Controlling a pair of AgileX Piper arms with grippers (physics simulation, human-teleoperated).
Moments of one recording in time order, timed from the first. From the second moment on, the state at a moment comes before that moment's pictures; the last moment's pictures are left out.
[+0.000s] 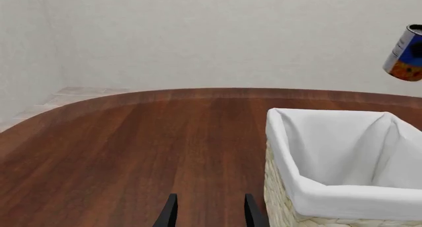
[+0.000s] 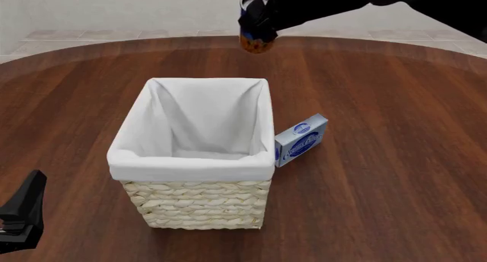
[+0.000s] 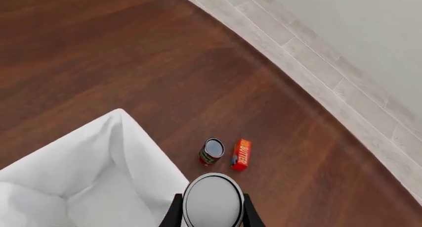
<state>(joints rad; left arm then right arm) 0.03 0.01 0.00 0.00 -0.02 0.60 1.58 -1.63 0.60 -0.34</state>
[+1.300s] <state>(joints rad) 0.03 0.00 0.00 0.00 -0.02 0.84 1.64 -1.58 0.58 -0.25</state>
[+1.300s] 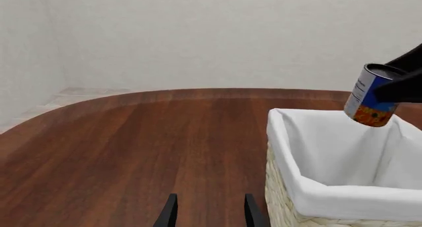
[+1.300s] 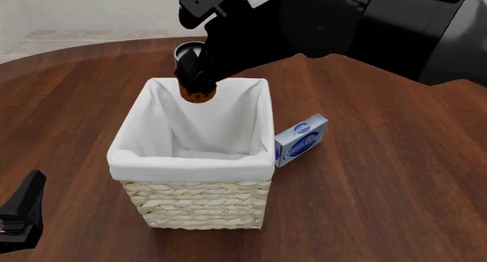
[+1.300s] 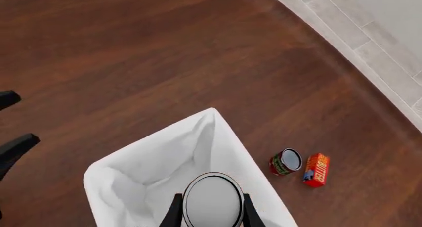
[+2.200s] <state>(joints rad) 0.04 0.00 0.00 0.00 -0.02 0.89 1.71 -1.40 0.44 -0.20</state>
